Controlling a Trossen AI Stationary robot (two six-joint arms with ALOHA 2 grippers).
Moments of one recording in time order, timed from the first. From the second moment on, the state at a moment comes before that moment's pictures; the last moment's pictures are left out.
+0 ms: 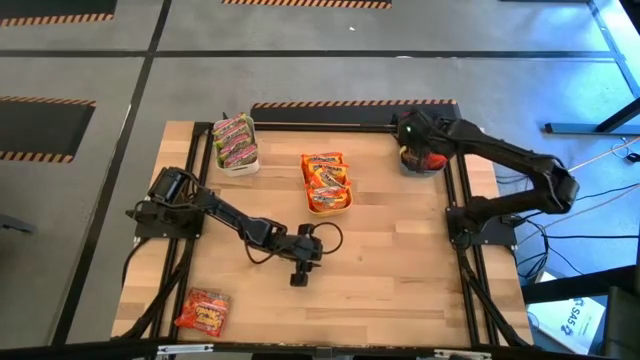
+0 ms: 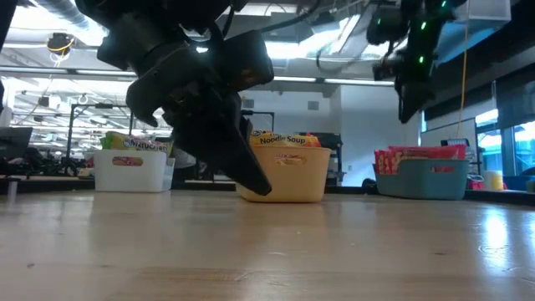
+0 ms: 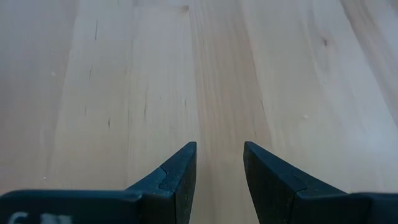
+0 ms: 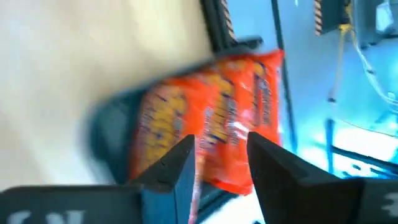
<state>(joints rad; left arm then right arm) -0.29 1.87 0.96 0.12 -0.11 -0.20 -0.63 1.27 1.04 -0.94 0.45 -0.47</state>
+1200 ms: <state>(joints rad) -0.58 1.58 0.96 -0.52 0.14 -0.91 0.47 1.34 0.54 0.25 0.20 0.06</state>
